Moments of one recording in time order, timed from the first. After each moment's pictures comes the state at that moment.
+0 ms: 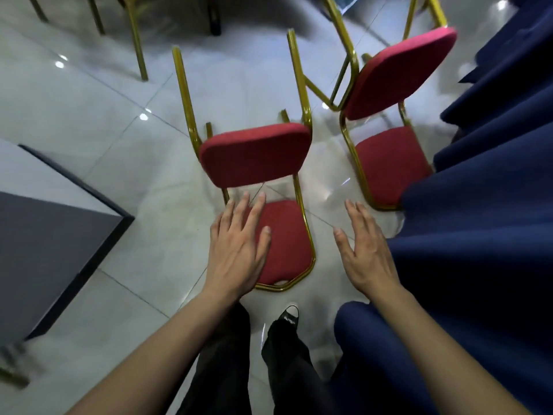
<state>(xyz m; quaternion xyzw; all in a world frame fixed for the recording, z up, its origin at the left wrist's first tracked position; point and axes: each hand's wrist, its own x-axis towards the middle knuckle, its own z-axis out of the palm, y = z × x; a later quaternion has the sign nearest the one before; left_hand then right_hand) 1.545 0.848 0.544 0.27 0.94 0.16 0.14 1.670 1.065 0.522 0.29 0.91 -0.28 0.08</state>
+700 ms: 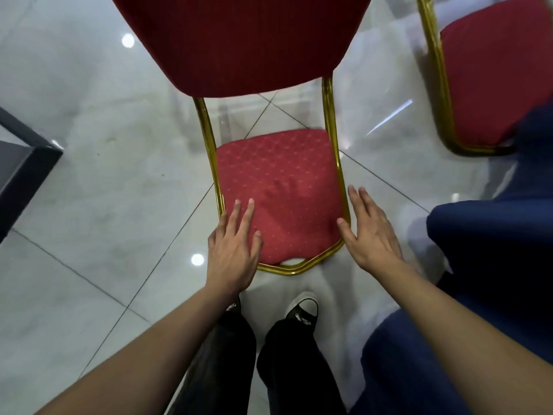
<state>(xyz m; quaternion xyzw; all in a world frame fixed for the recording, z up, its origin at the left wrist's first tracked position) 1.600 0.804 0.076 0.16 0.93 0.15 0.28 1.699 1.068 0.061 0.28 0.90 -0.24 0.21</state>
